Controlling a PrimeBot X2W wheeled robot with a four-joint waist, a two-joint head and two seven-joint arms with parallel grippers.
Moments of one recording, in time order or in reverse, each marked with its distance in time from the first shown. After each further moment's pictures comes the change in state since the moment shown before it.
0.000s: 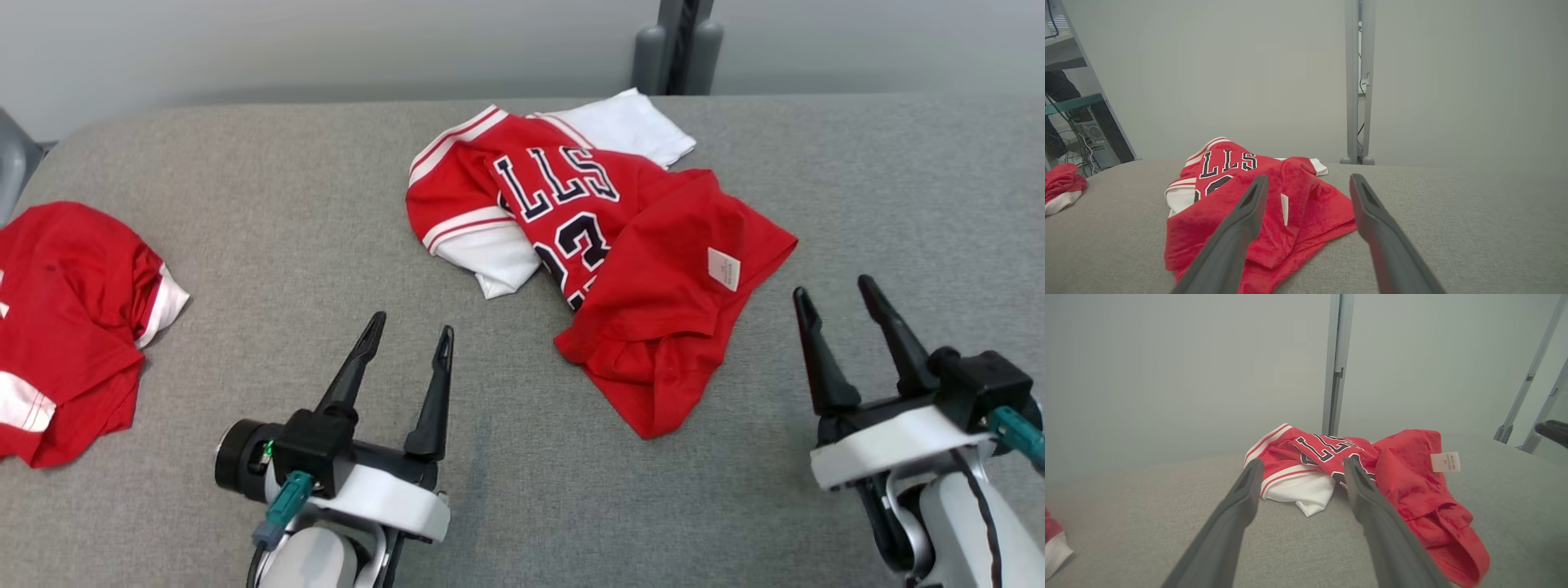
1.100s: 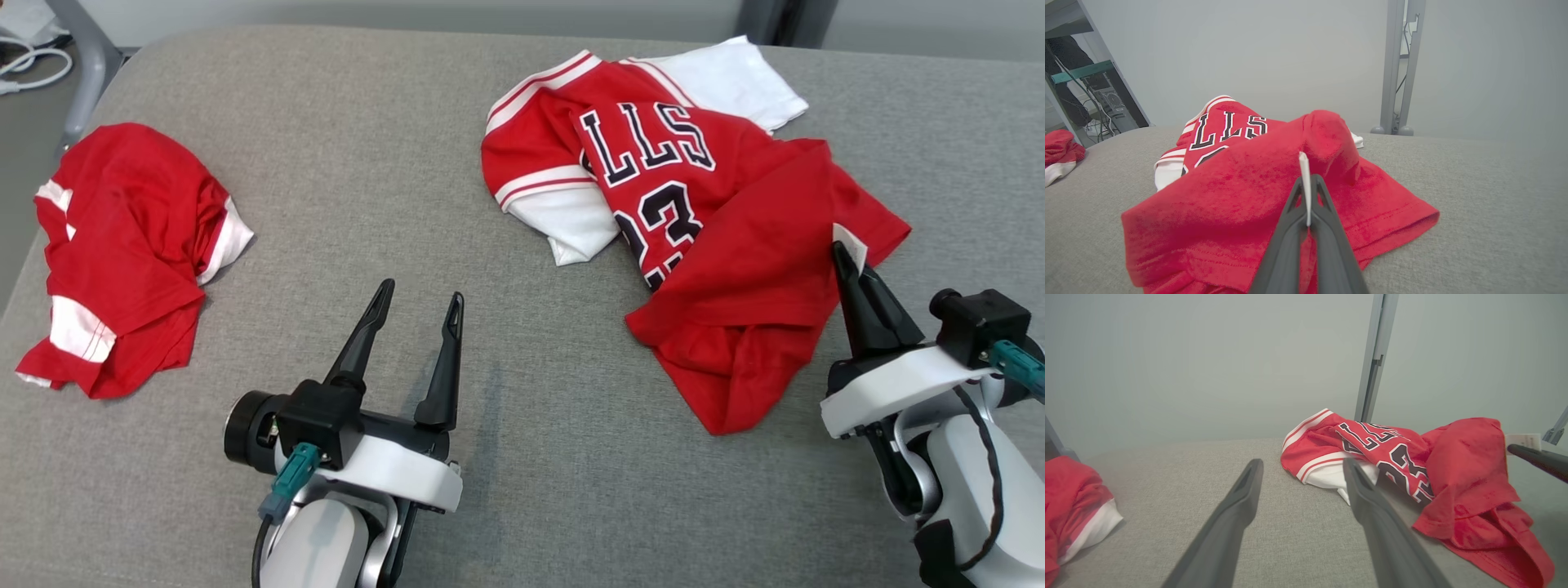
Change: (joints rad) left arm -0.069 -0.001 -0.045 0.001 -0.051 0.043 0.000; right arm -0.182 -0.046 0.057 0.218 0.051 0.000 0.000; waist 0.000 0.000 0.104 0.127
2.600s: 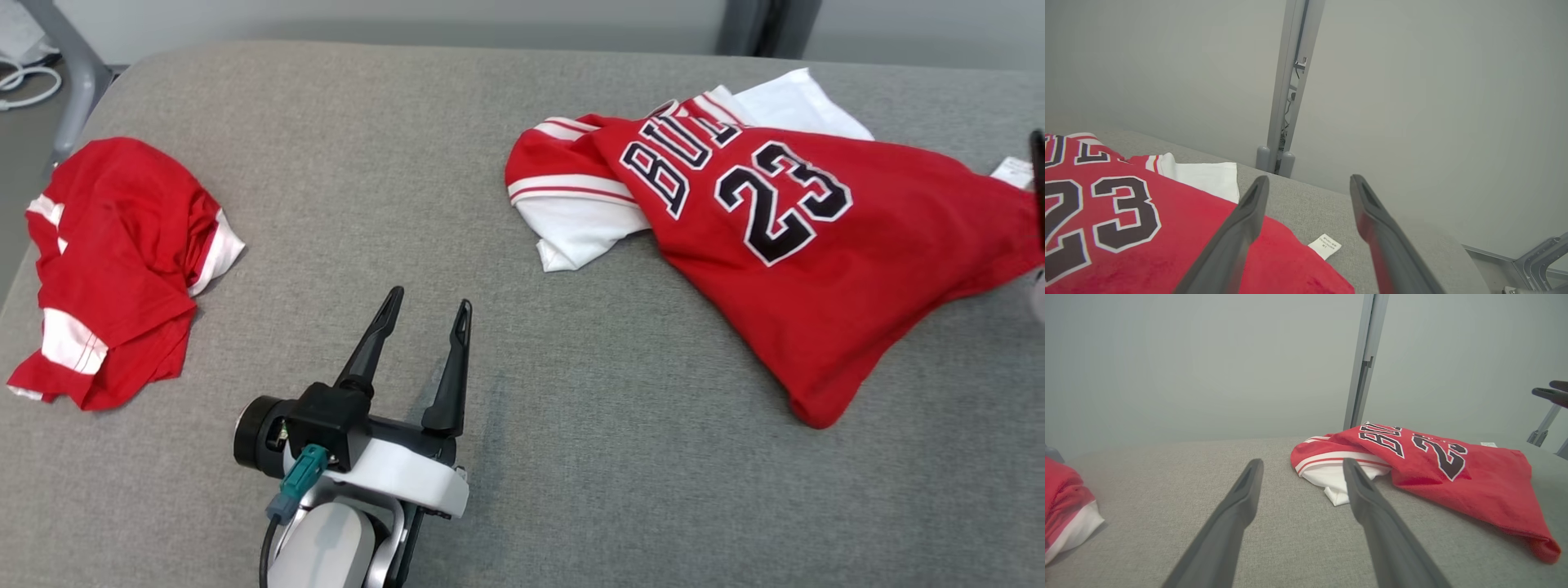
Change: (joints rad) left arm -0.001 0.000 -0.022 0.018 -0.023 0.001 0.000; right arm -0.309 -0.318 0.046 0.312 -0.034 0.000 0.012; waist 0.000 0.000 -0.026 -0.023
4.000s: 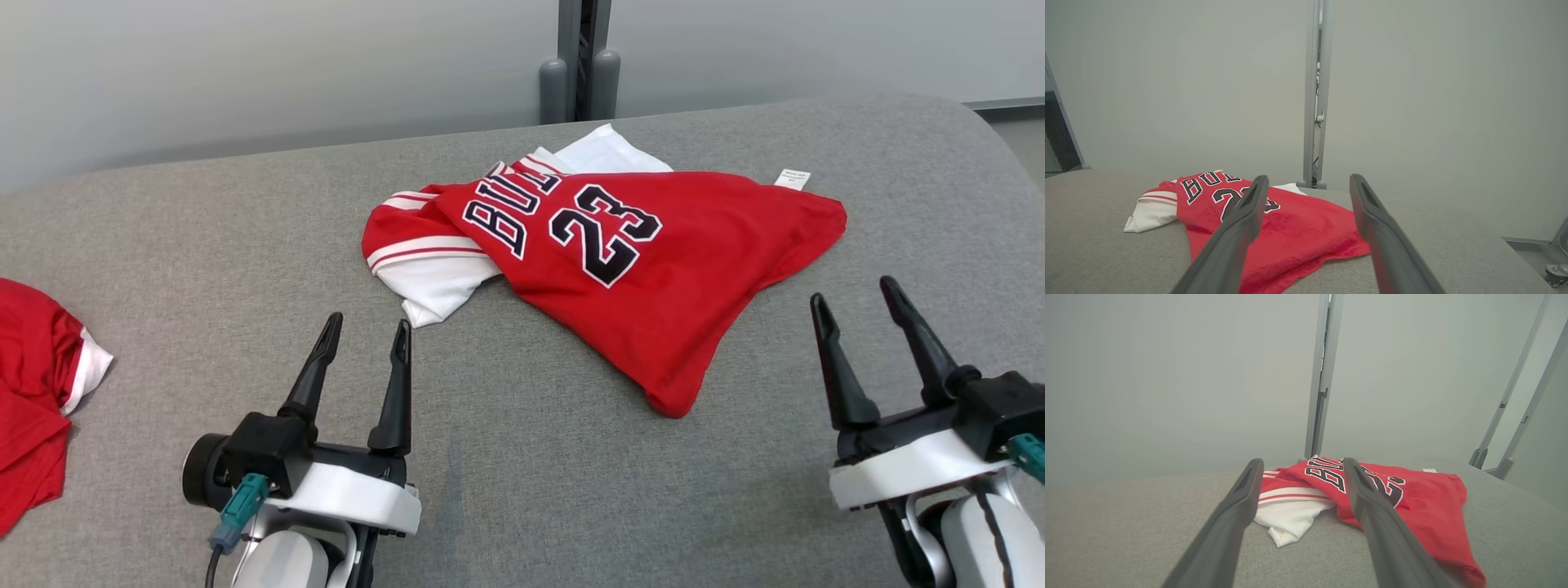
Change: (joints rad) left arm 0.090 0.000 0.137 -0.032 0.021 -0.040 0.000; right arm 0.557 0.344 -0.148 -0.659 -0.110 0.000 -0.012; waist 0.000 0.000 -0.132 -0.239
